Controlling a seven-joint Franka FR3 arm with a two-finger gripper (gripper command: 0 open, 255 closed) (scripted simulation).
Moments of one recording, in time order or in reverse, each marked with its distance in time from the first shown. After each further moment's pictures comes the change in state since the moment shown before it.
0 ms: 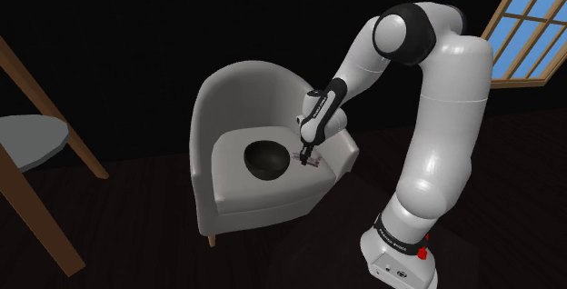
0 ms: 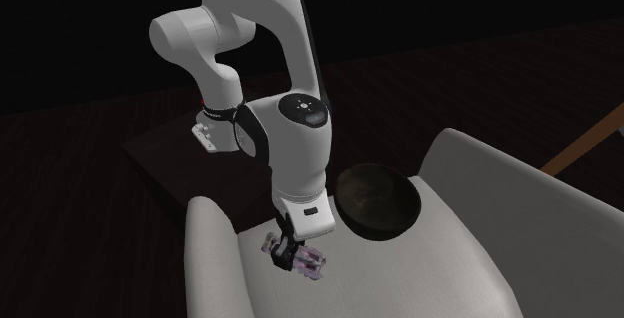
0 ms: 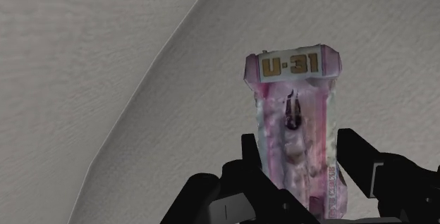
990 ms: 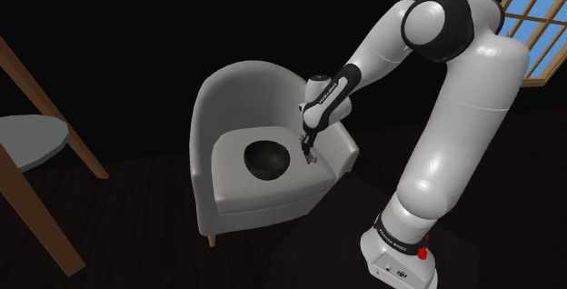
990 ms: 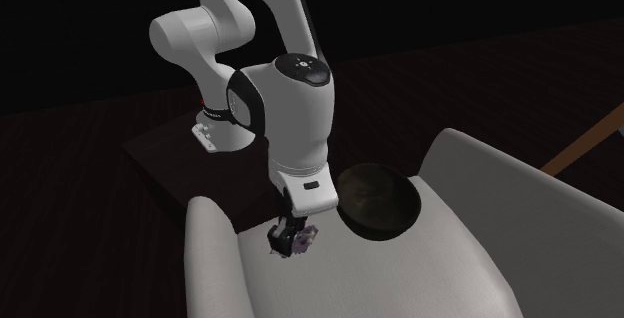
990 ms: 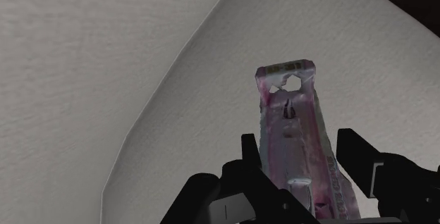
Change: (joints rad) arm 0.014 -0.176 -0.016 -0.017 -0.023 -0.157 0.001
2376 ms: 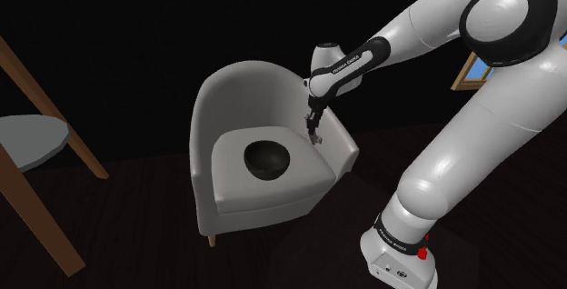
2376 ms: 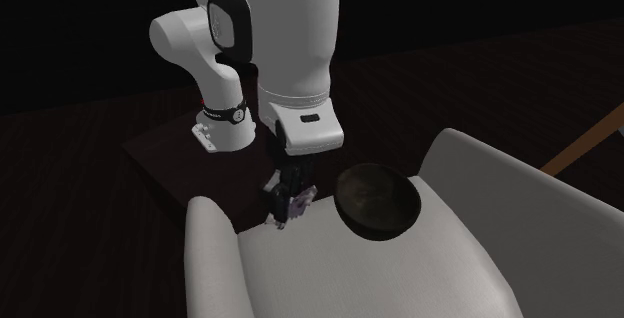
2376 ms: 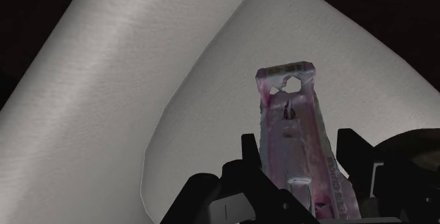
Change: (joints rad) arm 0.005 -0.274 0.004 0.046 -0.016 -0.318 -0.015
